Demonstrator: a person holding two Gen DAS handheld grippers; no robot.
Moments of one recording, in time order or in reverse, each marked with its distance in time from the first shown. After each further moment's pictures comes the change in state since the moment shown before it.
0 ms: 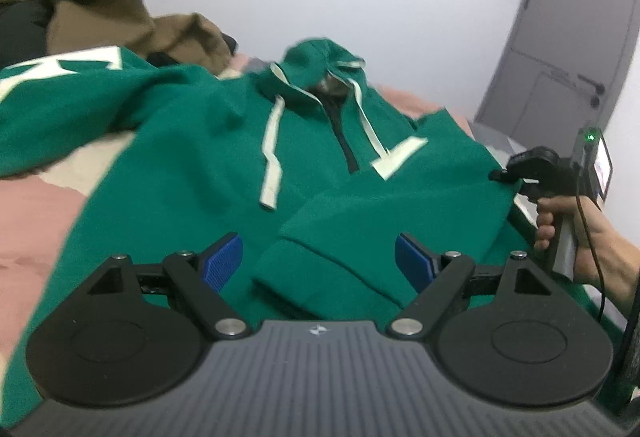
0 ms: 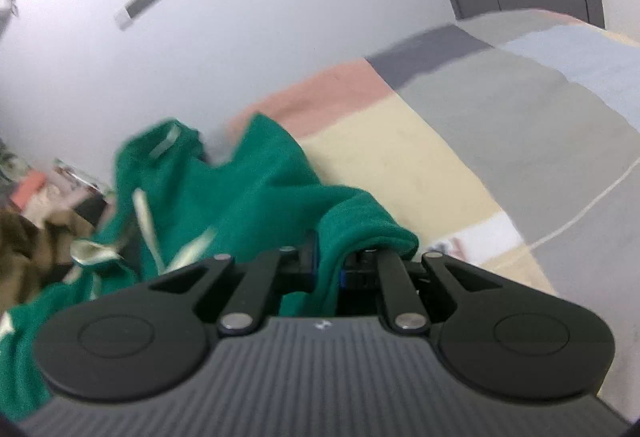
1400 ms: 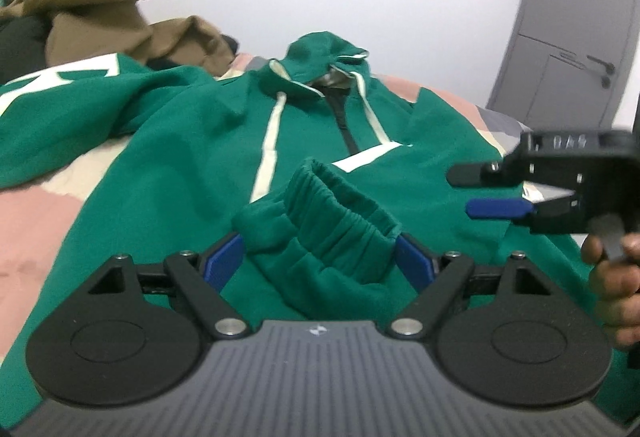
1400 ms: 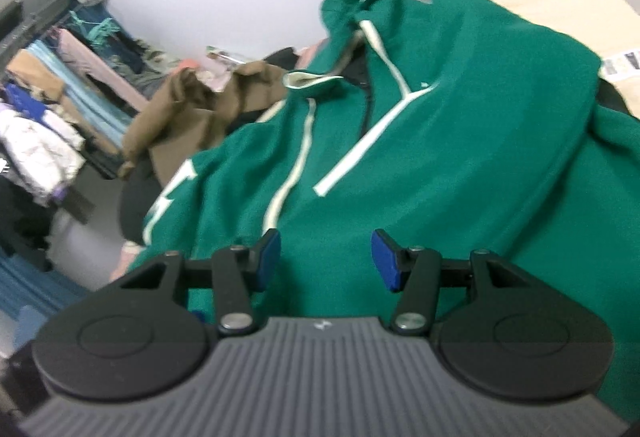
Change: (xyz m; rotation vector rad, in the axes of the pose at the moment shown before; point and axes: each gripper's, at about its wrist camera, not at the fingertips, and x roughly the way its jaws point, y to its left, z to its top) left arm 0.002 -0.011 -0.002 0.028 0.002 0.070; right arm -0.095 0.082 -0.078 -0.064 0.364 0.469
